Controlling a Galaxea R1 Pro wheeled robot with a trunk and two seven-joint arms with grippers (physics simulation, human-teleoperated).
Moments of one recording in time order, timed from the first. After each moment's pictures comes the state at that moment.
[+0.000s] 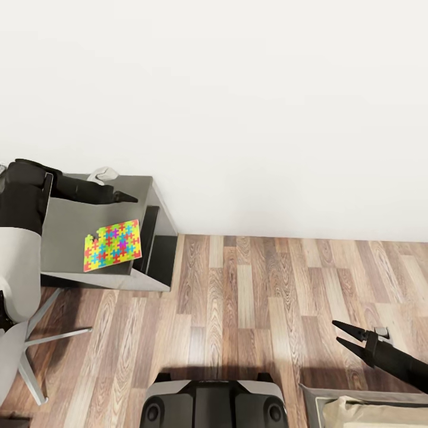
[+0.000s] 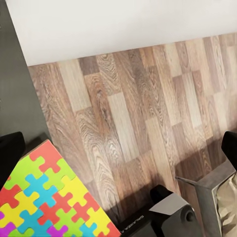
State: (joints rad) left arm -1.37 0.29 0.13 -0.87 -0.60 1.01 -1.39; right arm -0.19 -0.49 -0.28 -1.10 -0.93 0.91 0.81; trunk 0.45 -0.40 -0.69
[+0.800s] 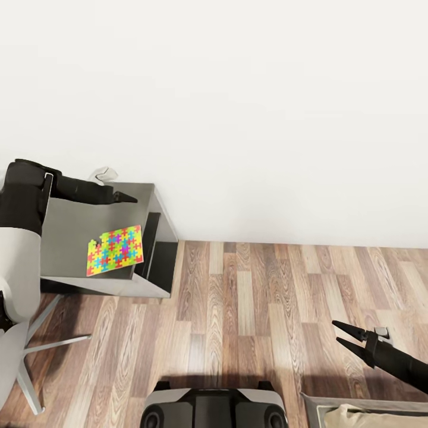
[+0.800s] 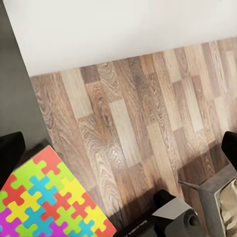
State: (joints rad) left arm -1.37 0.29 0.13 -0.87 -0.60 1.00 -1.39; right arm -0.19 -0.49 -0.28 -1.10 -0.93 0.90 0.81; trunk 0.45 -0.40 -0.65
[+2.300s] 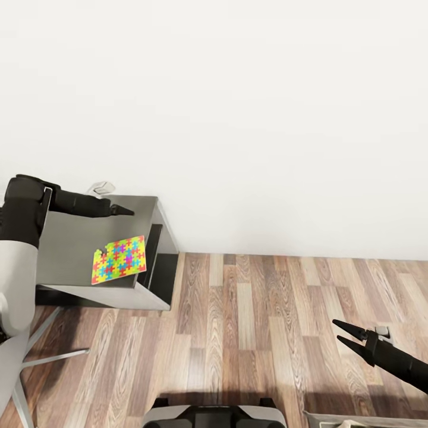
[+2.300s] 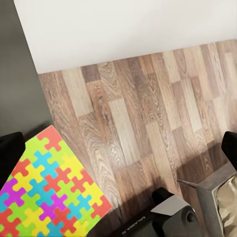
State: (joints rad) left arm -1.30 0.32 0.13 -0.87 -0.59 1.00 -1.40; right arm -0.19 -0.49 -0.28 -1.10 -0.92 0.87 0.81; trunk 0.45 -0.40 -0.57
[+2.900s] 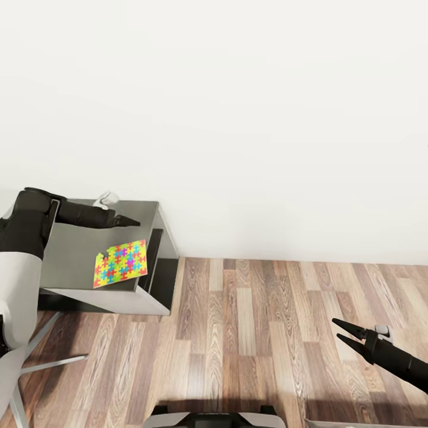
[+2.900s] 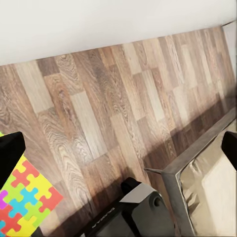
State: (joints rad) left arm -1.24 0.32 0.13 -0.88 -0.58 0.99 -1.56; right arm -0.19 -0.49 -0.27 -1.10 -0.92 0.84 0.81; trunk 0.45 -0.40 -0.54
